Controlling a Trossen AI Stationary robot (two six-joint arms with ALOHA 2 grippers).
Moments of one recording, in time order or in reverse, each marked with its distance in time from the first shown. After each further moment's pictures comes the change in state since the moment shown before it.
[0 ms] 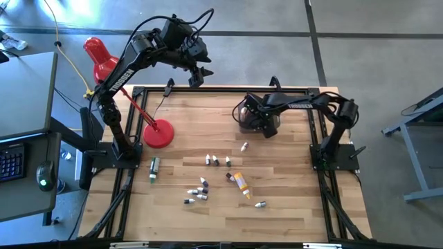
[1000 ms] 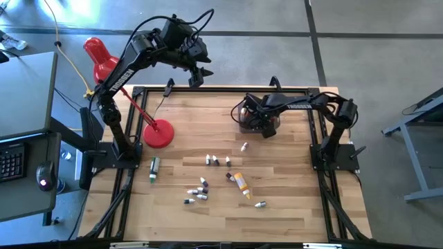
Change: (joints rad) left arm 0.000 0.000 0.000 -0.003 0.003 0.000; right arm 0.007 0.008 0.001 0.002 0.061 0.088
